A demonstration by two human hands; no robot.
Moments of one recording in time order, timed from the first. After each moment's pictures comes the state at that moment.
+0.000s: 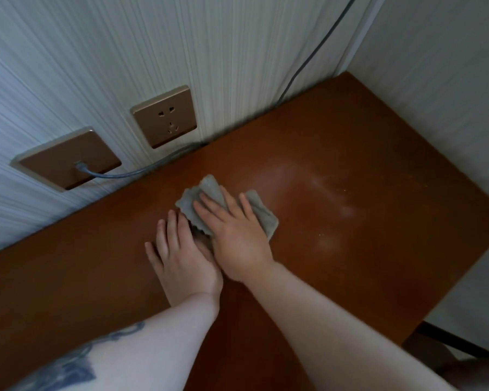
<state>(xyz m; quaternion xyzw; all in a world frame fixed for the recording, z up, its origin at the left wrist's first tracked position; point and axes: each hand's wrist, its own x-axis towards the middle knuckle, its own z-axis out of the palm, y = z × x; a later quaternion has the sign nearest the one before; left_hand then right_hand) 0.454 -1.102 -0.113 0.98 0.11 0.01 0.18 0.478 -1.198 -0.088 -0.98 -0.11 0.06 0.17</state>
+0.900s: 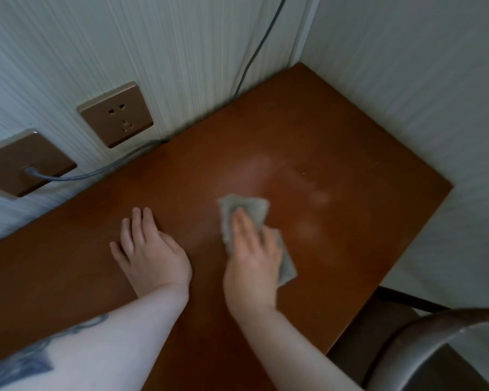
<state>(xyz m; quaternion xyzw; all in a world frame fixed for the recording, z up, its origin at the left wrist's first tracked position) 0.454 -1.103 -0.105 0.98 0.10 0.00 0.18 0.384 -1.214 -0.086 -0.96 0.21 -0.11 0.17</state>
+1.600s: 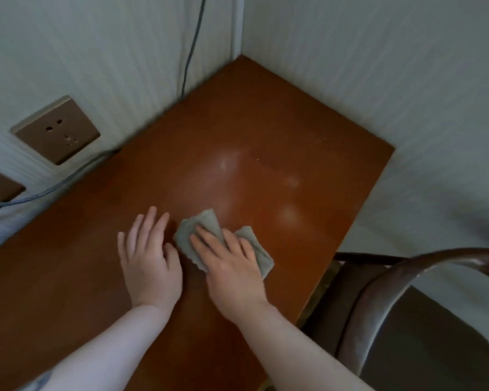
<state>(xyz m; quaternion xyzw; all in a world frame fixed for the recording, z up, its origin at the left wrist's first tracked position) 0.427 -1.119 -0.091 0.96 -0.14 0.02 0.25 0.343 -1.236 -0.095 -0.99 0.08 -0.06 0.13</state>
